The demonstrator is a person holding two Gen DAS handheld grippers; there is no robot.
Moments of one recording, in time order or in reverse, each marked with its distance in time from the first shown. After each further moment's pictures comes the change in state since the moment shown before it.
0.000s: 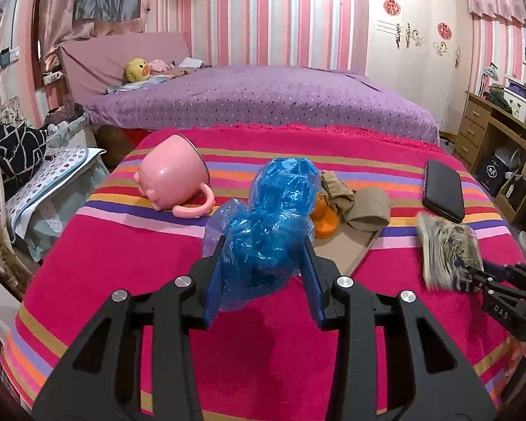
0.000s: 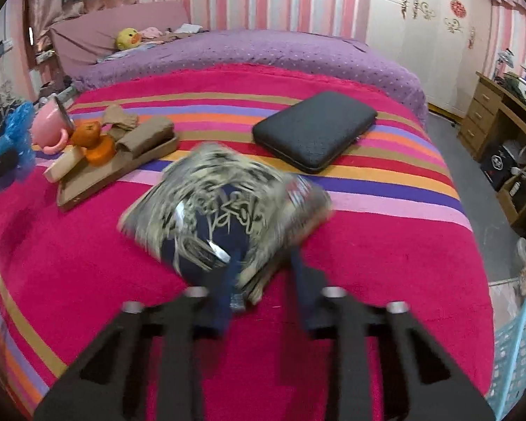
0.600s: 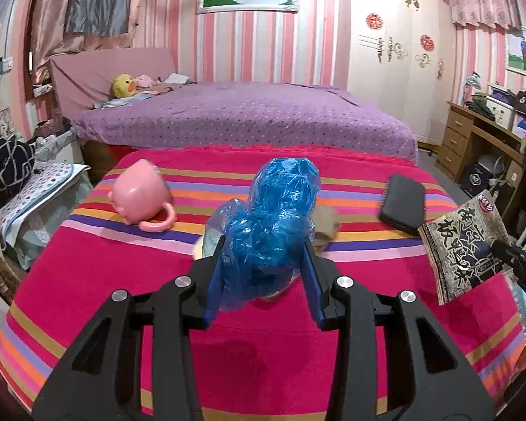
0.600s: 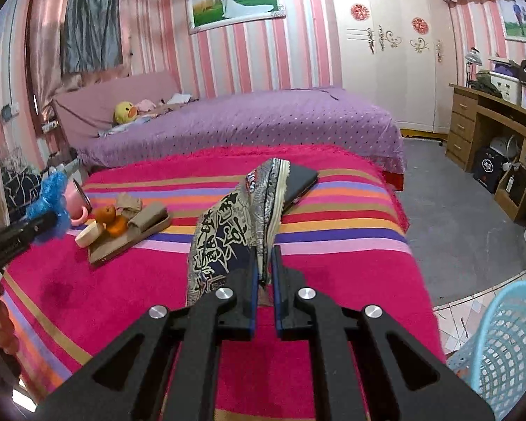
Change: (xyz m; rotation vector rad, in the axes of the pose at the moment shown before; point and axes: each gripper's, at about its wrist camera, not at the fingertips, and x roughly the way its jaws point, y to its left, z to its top) left arm -0.030 -0.049 0.002 0.015 -0.066 -0.073; right arm -0.083 -0.065 -0.009 0.142 -0.269 0.032
